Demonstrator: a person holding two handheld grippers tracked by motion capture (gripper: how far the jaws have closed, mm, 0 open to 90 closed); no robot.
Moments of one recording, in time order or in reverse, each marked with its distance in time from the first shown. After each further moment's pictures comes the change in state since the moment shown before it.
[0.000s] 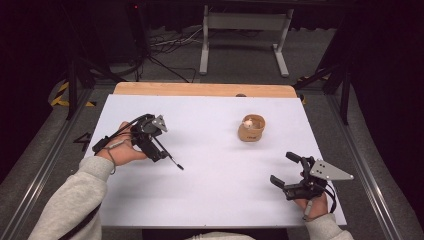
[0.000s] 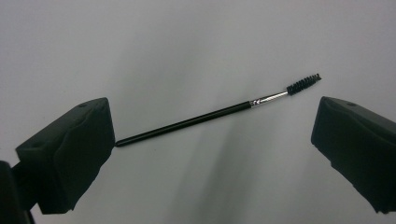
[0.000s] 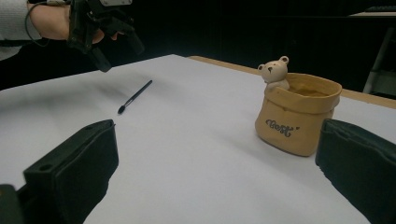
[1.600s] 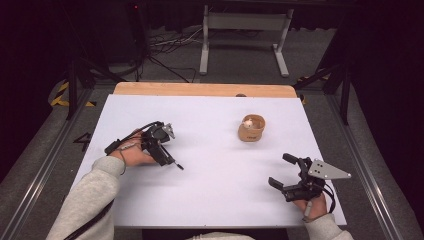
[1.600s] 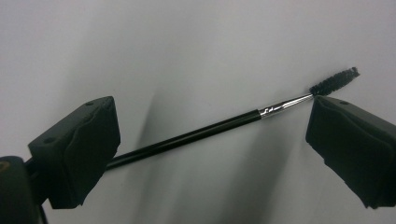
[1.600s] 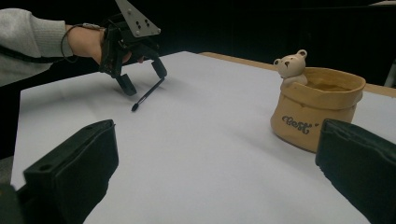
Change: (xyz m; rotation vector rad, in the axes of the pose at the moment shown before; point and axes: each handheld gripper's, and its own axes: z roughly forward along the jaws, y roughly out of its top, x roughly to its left) left arm 0.006 -0.001 0.051 0.066 -0.095 -0.008; right arm 0.002 0.000 0.003 0.017 0.051 0.026
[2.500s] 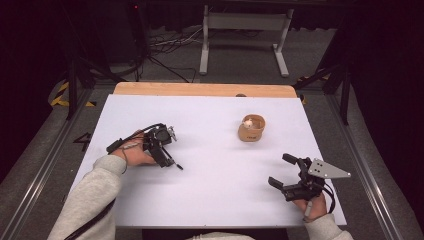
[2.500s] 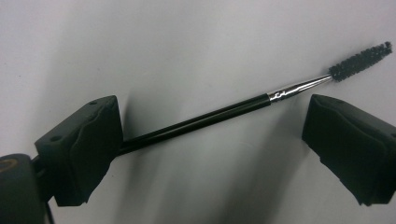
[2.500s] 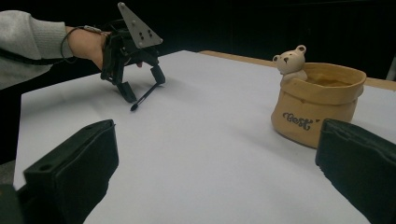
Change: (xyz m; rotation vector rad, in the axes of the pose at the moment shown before) left arm 0.001 0.004 0.009 0.108 -0.003 0.010; right arm -0.001 0.000 0.001 0.005 -0.003 0.029
